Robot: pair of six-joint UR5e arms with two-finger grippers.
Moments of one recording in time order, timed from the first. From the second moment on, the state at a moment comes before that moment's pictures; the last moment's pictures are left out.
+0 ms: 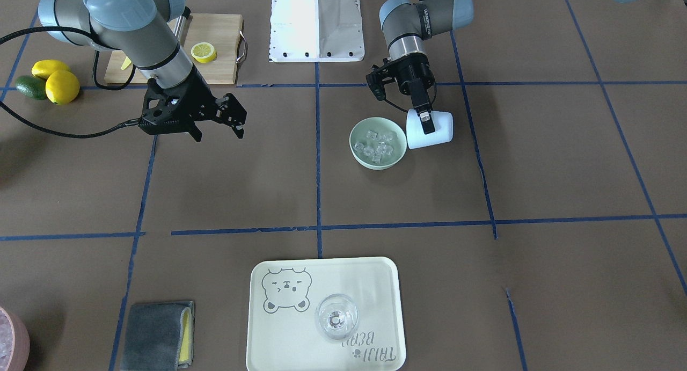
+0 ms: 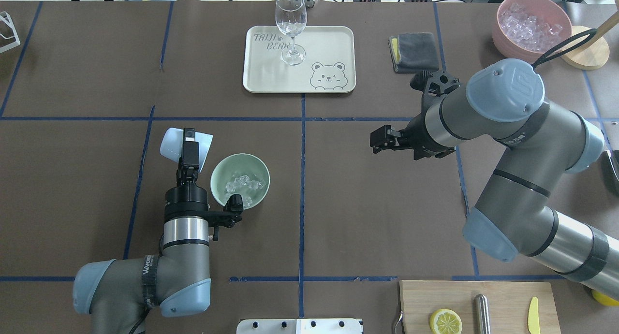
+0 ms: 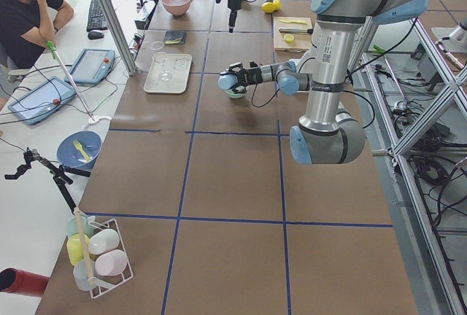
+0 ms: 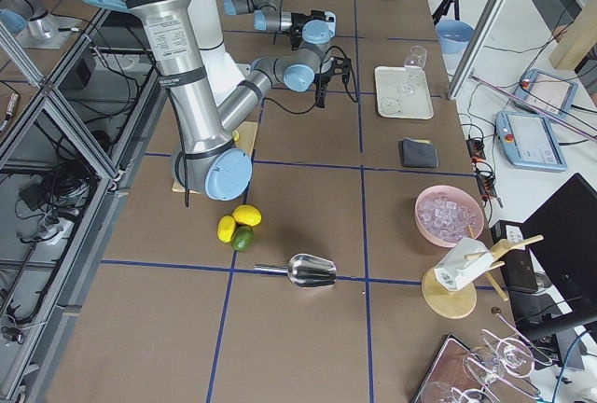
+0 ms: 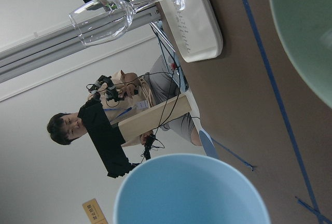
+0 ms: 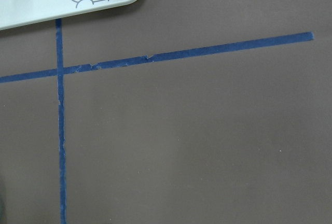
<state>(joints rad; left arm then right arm) -0.15 -1.89 -1.81 -1.54 -0.22 0.18 0.67 -1.21 1.92 -1.35 2.00 1.27</state>
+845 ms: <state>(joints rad) -0.16 -1.82 -2.01 -1.67 -0.35 0.18 0.67 -1.20 1.92 -1.36 1.99 1.28</state>
